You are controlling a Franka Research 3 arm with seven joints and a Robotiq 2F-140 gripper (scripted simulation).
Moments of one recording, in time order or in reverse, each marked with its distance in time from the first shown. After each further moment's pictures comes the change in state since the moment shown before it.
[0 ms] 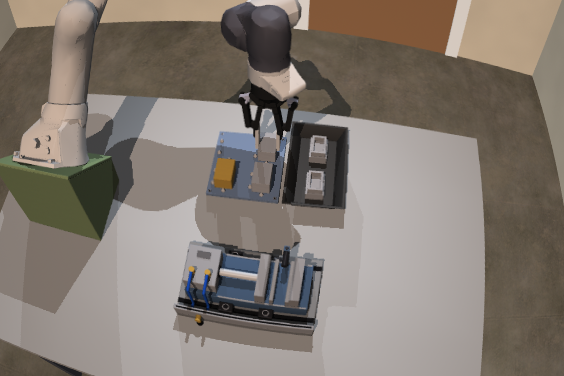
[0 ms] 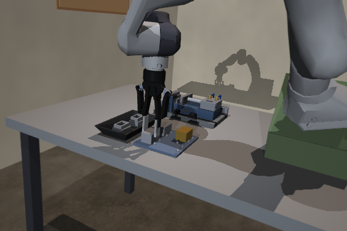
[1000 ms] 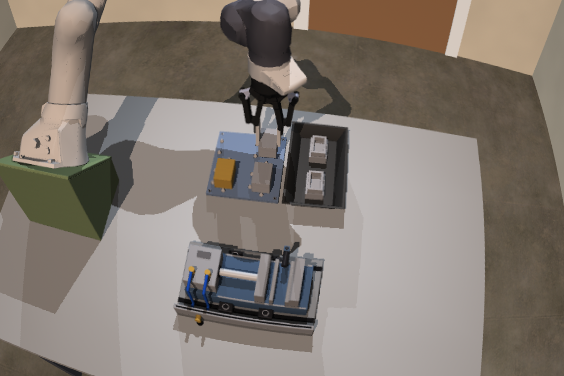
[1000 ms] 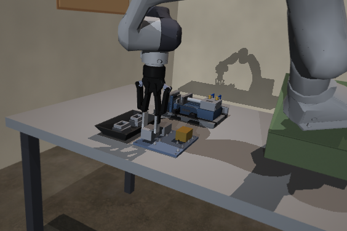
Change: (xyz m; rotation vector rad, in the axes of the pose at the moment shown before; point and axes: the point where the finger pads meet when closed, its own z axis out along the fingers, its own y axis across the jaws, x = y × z) arm -0.002 -0.001 -0.014 0.003 0.001 -0.018
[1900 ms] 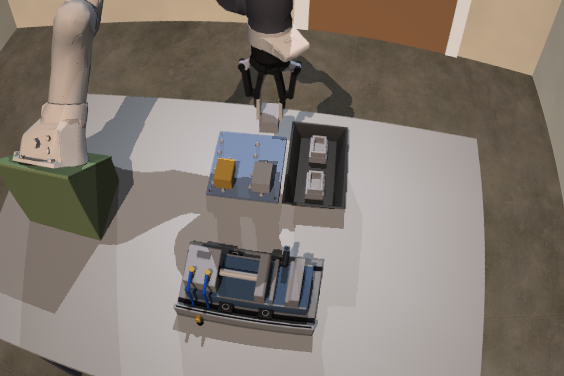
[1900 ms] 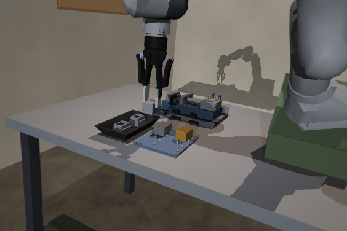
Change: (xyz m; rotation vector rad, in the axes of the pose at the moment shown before) arm 0.002 -0.003 -0.094 0.009 0.002 -0.018
